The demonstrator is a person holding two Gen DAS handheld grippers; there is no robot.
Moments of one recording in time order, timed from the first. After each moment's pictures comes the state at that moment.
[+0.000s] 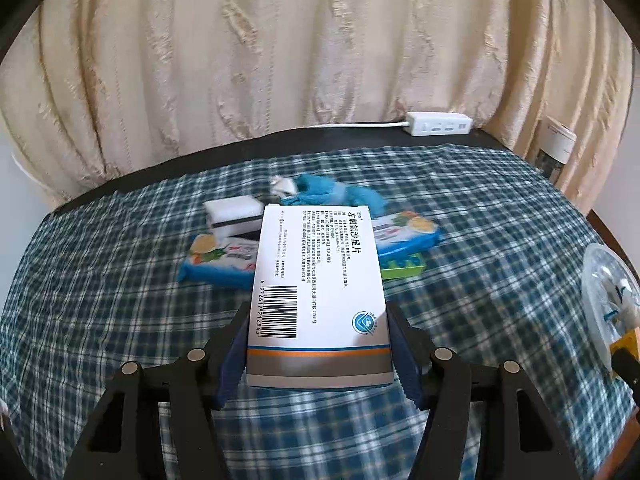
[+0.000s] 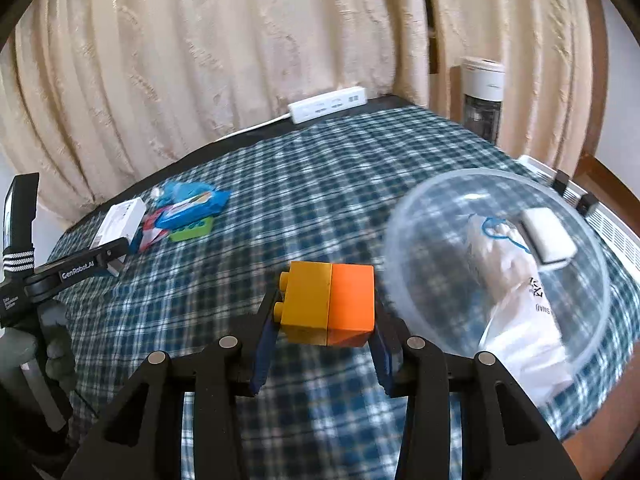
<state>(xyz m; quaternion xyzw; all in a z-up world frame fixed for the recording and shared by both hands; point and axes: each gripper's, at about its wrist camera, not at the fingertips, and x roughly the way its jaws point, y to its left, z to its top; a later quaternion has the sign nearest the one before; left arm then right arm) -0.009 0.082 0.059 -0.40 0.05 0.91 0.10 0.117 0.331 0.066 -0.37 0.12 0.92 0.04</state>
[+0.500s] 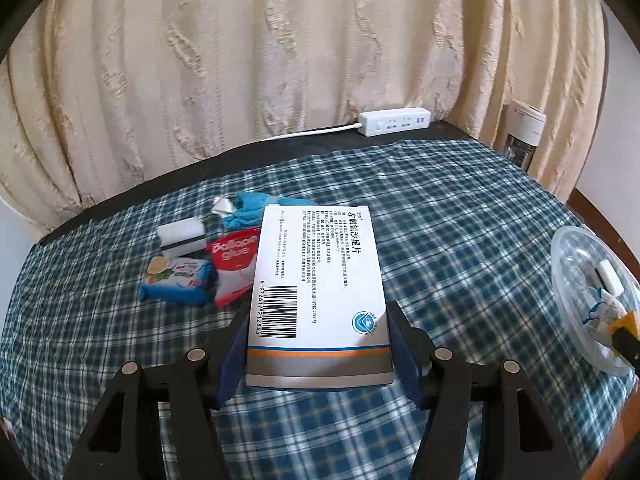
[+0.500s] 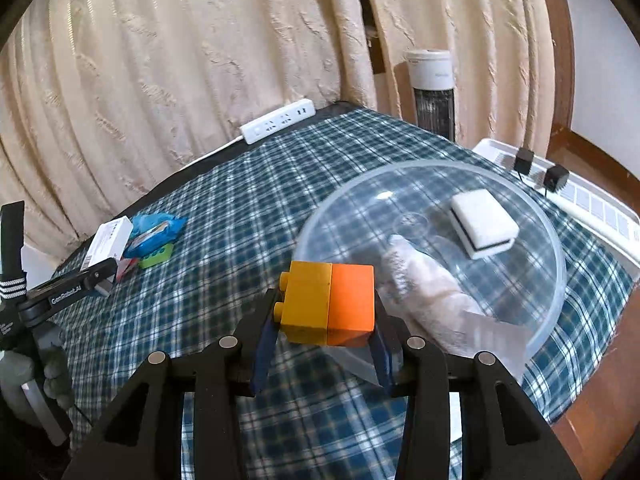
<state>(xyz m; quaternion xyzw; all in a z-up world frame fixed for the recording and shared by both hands) 0.005 0.133 0.066 -0.39 0.08 0.91 0.13 0.140 0.393 0.062 -0.35 0.17 0.92 0.08</state>
